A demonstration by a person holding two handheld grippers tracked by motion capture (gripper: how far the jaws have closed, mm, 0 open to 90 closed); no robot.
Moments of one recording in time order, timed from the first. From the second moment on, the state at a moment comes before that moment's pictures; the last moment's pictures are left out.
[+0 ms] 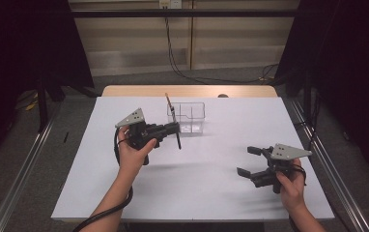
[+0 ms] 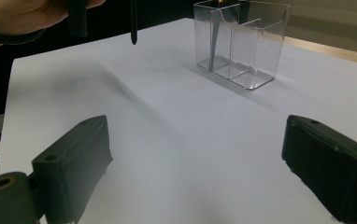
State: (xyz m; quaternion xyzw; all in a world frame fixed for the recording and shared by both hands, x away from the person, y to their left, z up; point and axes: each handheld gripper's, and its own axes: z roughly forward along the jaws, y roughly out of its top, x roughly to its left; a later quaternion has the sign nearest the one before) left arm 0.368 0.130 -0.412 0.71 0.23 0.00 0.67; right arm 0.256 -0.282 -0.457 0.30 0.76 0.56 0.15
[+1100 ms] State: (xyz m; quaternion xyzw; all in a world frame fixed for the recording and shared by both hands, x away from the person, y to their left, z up) left arm 0.409 0.132 -0.385 0.70 0.24 0.05 0.67; right arm 0.253 -0.286 -0.461 0.30 0.76 0.56 0.15
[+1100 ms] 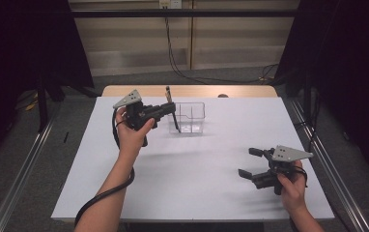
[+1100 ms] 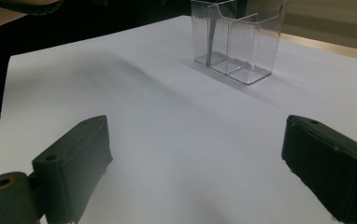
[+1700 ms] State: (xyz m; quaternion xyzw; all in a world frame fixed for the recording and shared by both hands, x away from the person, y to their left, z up) left arm 0.425 0.131 -0.376 0.69 0.26 0.07 0.67; right arm 0.252 -0.285 -0.461 0.30 0.76 0.56 0.15
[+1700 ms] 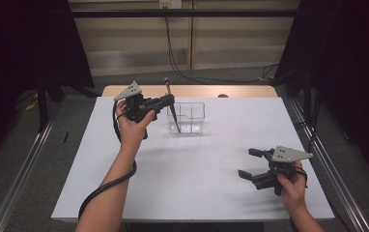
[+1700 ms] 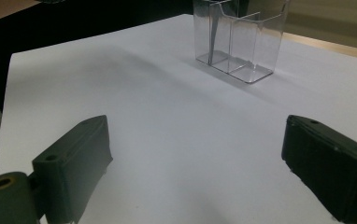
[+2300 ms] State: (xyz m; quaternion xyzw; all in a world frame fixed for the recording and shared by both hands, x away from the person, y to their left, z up) left arm 0.438 0.131 -0.370 0.69 0.26 0.09 0.66; right arm 0.250 -0.285 -0.461 0.30 0.76 0.56 0.15
